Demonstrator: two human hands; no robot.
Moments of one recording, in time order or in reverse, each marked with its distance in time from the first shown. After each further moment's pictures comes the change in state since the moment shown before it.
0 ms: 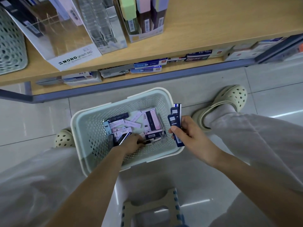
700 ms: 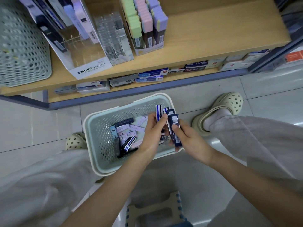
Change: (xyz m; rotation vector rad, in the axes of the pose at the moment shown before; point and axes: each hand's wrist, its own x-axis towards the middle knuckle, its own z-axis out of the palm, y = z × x) left_hand -0.093 0.146 -0.031 -1.305 0.441 0.236; right_hand -0.020 -0.018 0.013 0.161 -0.039 -0.023
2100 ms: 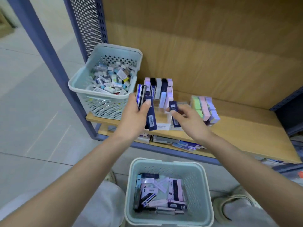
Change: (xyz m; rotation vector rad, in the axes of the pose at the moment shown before) left_hand -0.072 0.242 -0.156 0.210 0.342 0.590; right_hand 0.067 -0.233 0.120 -0.560 0.007 -0.564
